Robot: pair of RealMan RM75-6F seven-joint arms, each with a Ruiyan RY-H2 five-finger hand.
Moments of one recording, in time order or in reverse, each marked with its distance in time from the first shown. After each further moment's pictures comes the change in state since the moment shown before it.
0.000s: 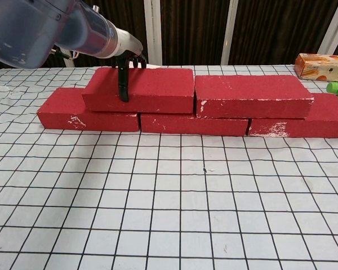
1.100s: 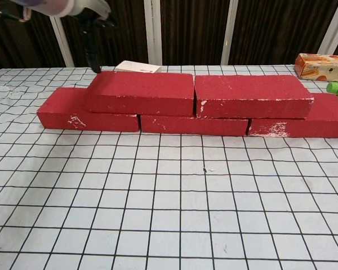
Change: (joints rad) left arm 0.130 0.308 -0.037 -0.346 0.072 0.084 -0.072; right arm 0.002 0.005 -0.002 -0.003 0.004 -0.010 0.001
